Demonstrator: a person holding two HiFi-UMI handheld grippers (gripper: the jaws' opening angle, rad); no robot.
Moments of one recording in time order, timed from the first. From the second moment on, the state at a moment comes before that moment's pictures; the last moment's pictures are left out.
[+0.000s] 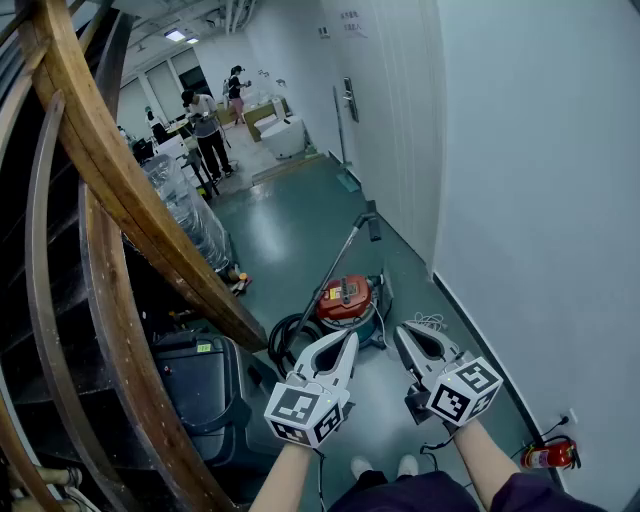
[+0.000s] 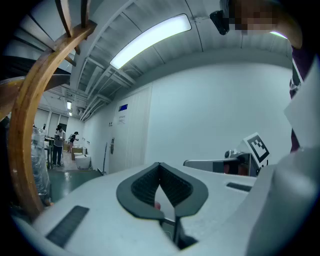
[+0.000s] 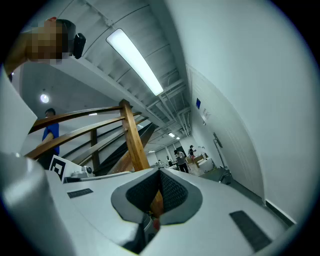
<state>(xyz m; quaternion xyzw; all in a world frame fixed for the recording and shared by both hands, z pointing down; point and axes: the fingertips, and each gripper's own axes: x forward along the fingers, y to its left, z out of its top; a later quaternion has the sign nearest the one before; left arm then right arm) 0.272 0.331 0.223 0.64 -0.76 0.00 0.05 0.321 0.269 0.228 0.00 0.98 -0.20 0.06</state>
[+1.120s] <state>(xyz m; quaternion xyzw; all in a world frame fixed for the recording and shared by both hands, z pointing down) 0.185 0.383 0.280 0.63 -0.77 0.00 0.11 0.246 0.315 0.291 0.01 0.97 -0.24 -0.02</state>
